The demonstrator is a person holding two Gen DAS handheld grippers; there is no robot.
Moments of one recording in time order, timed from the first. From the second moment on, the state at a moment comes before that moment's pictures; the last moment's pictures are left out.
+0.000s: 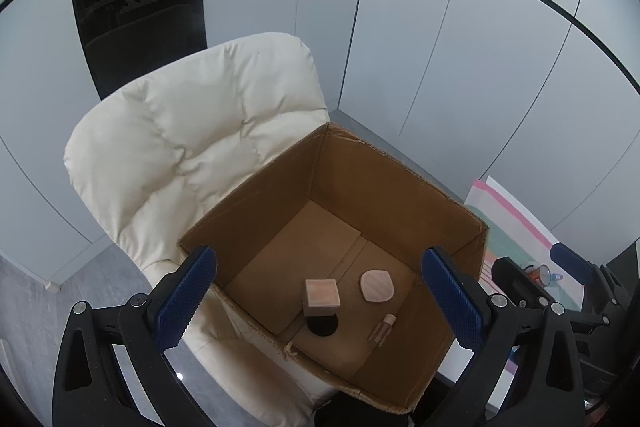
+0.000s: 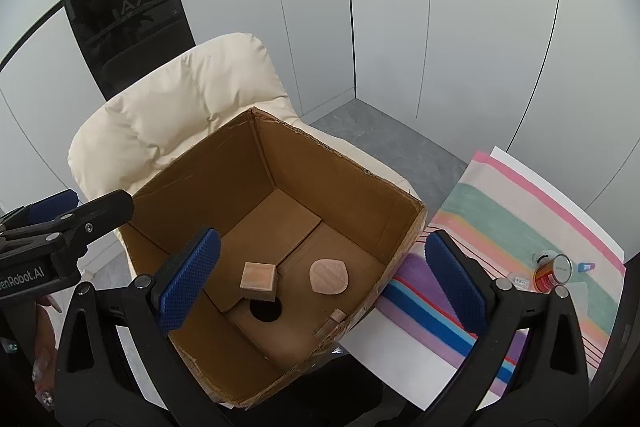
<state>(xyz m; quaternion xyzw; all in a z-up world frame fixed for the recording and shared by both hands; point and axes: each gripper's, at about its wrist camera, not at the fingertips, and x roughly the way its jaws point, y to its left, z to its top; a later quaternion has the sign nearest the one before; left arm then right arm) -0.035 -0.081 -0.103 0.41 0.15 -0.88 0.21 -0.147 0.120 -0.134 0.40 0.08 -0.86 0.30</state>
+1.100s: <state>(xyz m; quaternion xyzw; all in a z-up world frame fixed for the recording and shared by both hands) 0.129 -0.022 -0.080 0.45 0.12 -0.87 0.17 0.033 0.203 -0.098 0.43 0.07 -0.86 0.27</state>
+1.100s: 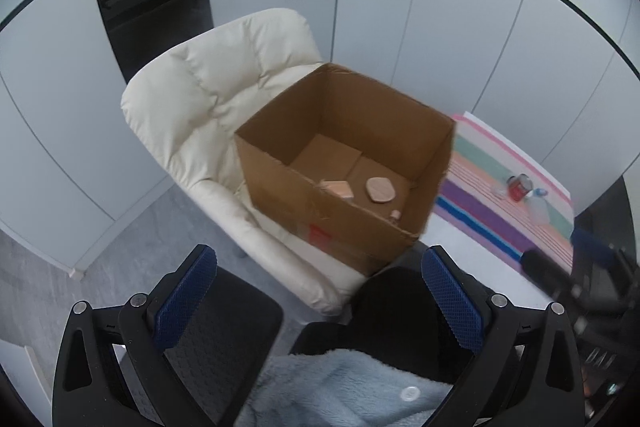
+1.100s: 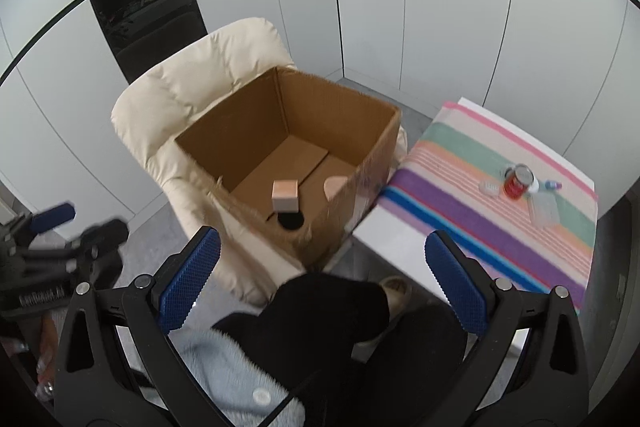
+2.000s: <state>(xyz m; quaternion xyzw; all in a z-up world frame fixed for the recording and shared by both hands) 0.097 0.058 -0.074 0.45 0.08 -0.89 0.06 0.057 0.281 -0.073 0.41 0.03 -0.89 0.19</state>
